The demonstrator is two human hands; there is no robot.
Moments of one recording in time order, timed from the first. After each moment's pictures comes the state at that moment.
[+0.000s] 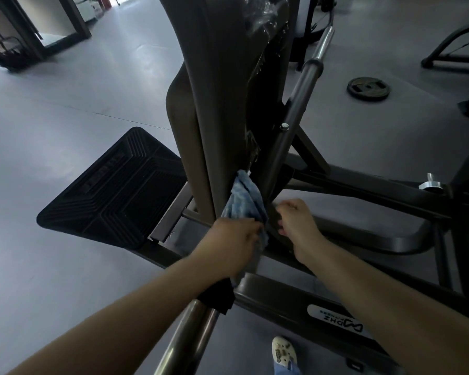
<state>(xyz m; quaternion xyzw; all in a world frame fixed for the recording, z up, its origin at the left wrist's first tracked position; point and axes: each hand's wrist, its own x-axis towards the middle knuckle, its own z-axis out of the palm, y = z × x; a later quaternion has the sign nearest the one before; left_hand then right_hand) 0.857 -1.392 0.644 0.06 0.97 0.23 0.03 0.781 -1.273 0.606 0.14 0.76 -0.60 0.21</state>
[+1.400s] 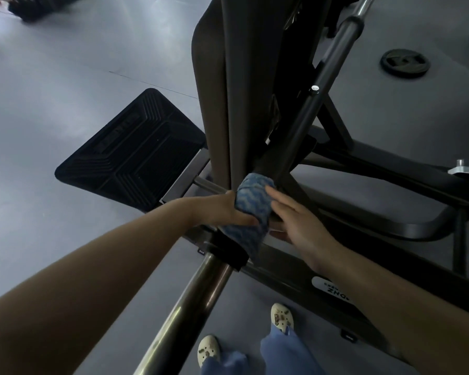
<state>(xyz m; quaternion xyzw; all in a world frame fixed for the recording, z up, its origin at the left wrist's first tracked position) 0.848 -1.448 0.599 -0.11 0.79 0.46 0.39 0.841 -1.268 0.605 -0.01 0.68 -0.64 0.37</state>
